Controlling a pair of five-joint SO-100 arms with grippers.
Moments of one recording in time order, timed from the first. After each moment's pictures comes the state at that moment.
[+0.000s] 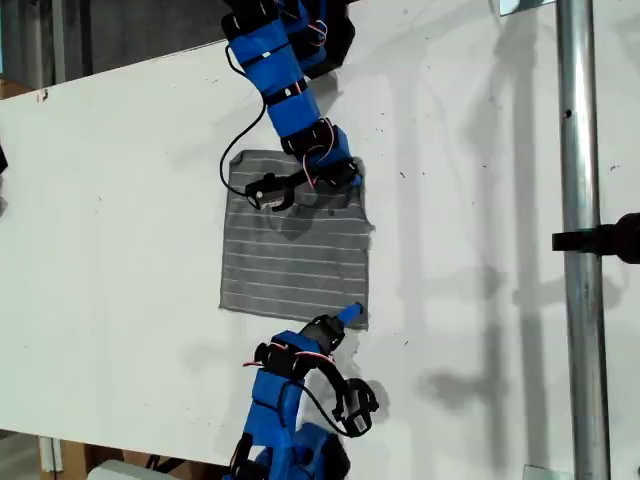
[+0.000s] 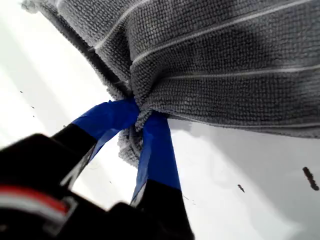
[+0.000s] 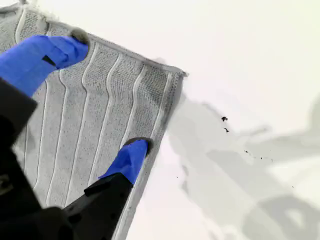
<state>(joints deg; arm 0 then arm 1) 4.9 83.3 91.8 81.7 -58.2 -13.3 90.7 122.9 51.5 71.7</state>
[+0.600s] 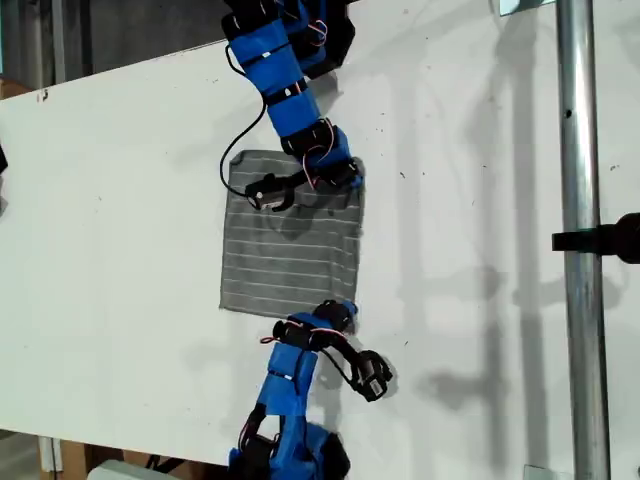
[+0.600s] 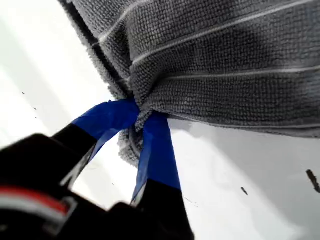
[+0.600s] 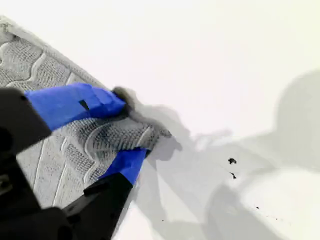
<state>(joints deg) 2.5 67.8 90.3 71.1 -63.7 -13.4 90.7 123.0 49.1 72.1</state>
